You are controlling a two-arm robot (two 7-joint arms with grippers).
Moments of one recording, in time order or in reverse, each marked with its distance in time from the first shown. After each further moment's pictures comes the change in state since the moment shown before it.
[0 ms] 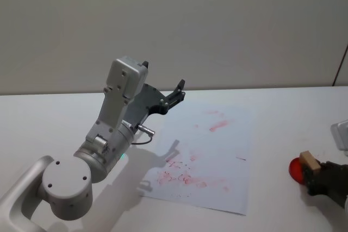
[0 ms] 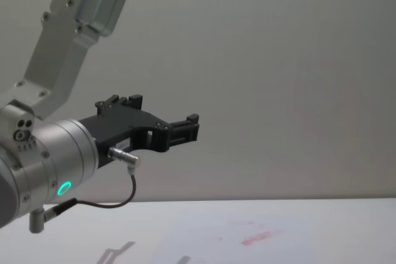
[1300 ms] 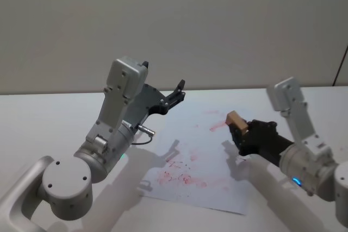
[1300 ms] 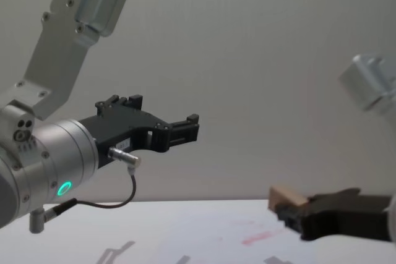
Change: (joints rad) left arm 0.000 0.000 0.000 0.000 0.000 0.000 0.000; right arm 0.248 -0.196 -0.103 0.164 -0.114 -0.112 0.238
